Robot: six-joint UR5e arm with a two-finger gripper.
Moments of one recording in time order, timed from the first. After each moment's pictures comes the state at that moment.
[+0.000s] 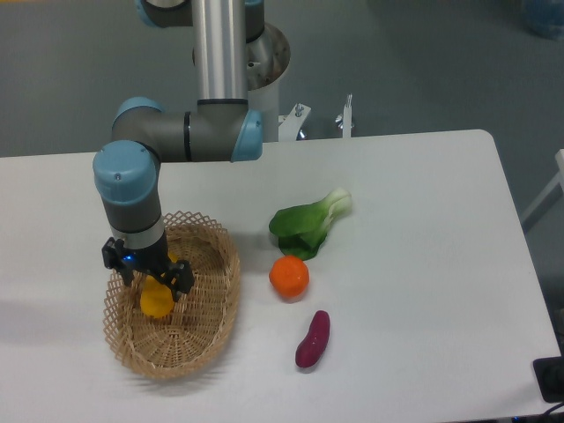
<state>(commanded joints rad) 1.98 -2.00 -1.81 -0.71 1.56 0.36</state>
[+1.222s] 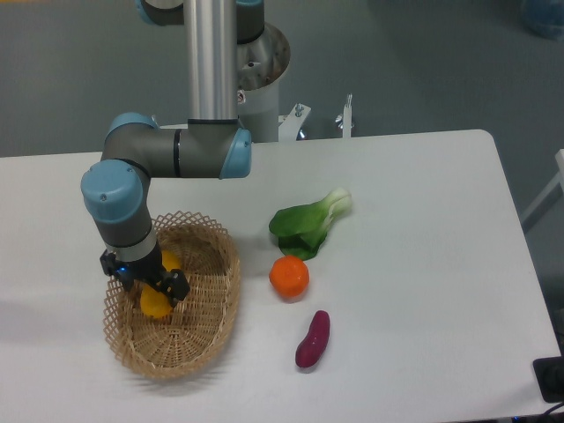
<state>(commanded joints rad) 1.96 -2.04 -1.80 -0.71 1.60 0.34</state>
